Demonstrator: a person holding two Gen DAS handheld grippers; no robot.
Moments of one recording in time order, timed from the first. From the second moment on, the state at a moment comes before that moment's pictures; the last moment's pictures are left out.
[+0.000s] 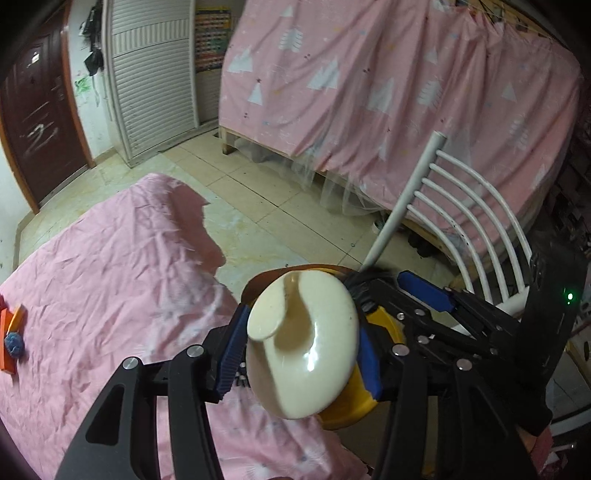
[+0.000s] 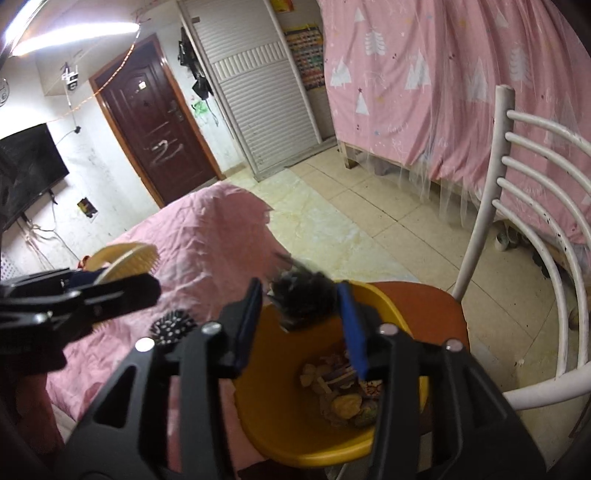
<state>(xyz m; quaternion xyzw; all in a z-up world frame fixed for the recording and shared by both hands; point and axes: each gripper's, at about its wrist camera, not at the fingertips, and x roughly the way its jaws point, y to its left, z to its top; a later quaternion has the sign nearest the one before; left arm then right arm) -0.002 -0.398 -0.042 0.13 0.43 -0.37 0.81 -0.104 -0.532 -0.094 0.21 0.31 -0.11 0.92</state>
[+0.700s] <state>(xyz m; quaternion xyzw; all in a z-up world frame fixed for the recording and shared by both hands) 0.027 -0.330 -0.021 0.09 0.42 -0.34 0.84 -0.071 -0.500 -0.079 0.19 0.32 -0.09 0.92</state>
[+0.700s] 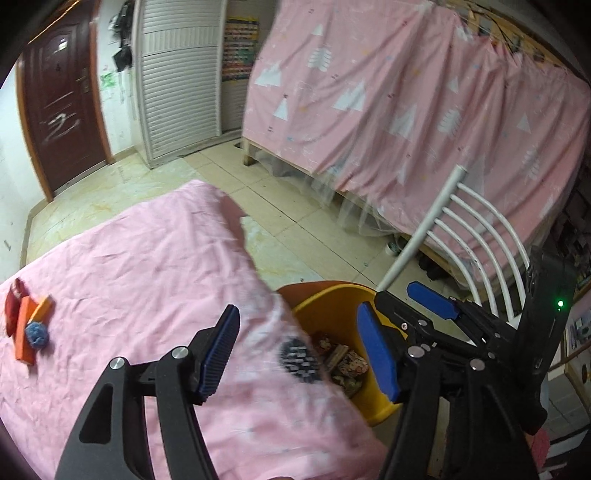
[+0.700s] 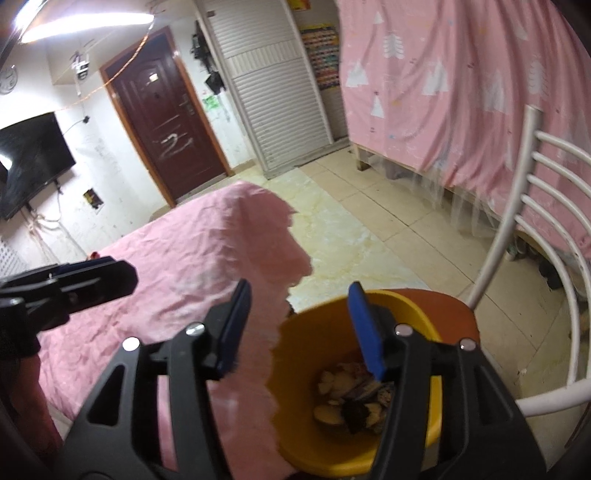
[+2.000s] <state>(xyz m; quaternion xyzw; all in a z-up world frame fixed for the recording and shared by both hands) 0.176 -0.065 -0.029 0.00 0.42 -0.13 0.90 0.096 -0.223 -0.056 0.03 0.39 0.12 0.91</state>
